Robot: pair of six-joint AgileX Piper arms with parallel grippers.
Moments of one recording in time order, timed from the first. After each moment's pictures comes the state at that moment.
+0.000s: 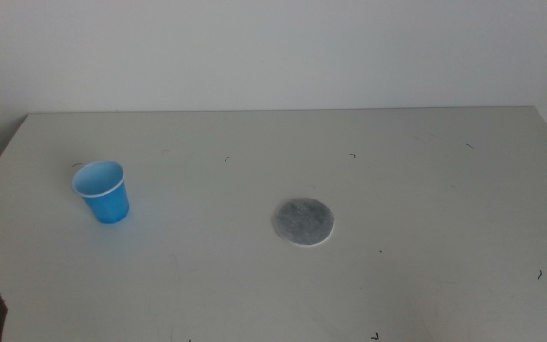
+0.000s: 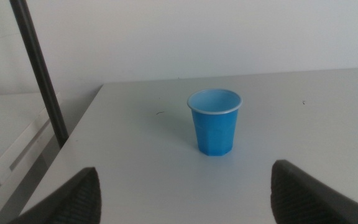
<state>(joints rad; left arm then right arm) 0.01 -0.01 0.03 0.11 0.17 -0.09 -0.05 -0.02 0.03 -0.03 0.14 0.03</state>
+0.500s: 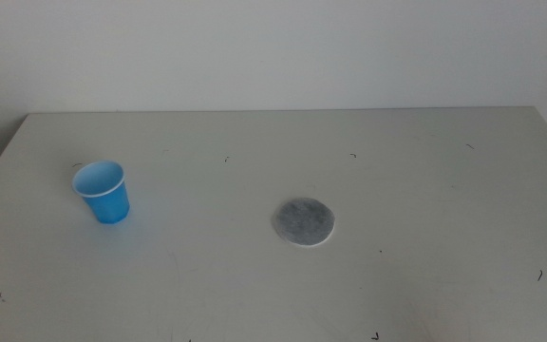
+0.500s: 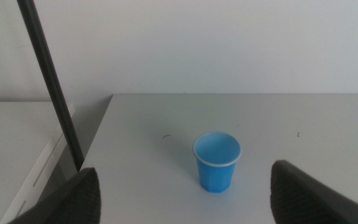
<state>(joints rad) 0.01 0.34 -0.49 0.09 0.47 -0.10 -0.05 -0.02 0.03 -0.03 0.14 0.03</state>
